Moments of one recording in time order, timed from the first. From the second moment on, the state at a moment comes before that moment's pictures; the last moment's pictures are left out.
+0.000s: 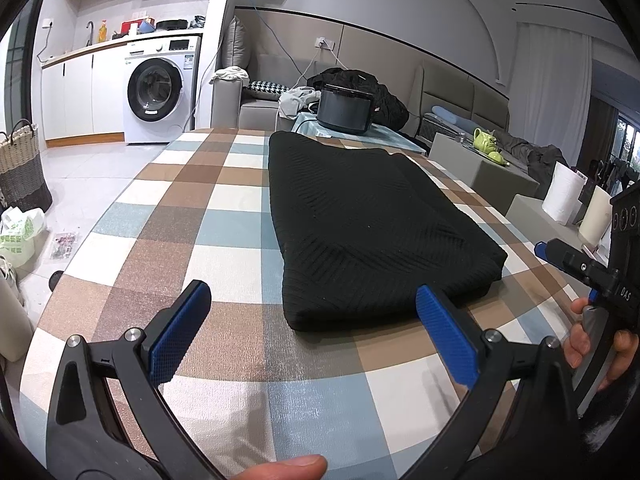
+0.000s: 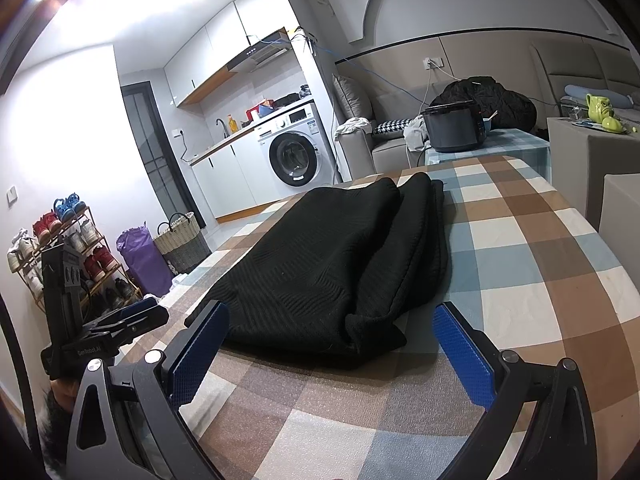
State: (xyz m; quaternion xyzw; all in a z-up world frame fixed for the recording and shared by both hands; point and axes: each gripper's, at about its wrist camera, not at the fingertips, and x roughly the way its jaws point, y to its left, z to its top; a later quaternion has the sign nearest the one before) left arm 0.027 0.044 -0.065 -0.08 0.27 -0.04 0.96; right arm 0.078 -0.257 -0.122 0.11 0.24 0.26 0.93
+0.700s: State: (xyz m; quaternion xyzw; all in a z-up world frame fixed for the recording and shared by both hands) left arm 0.024 0.040 -0.064 -0.07 0.27 -0.04 0.96; right arm 0.083 -0.258 -0.128 0.09 0.24 0.26 0.93
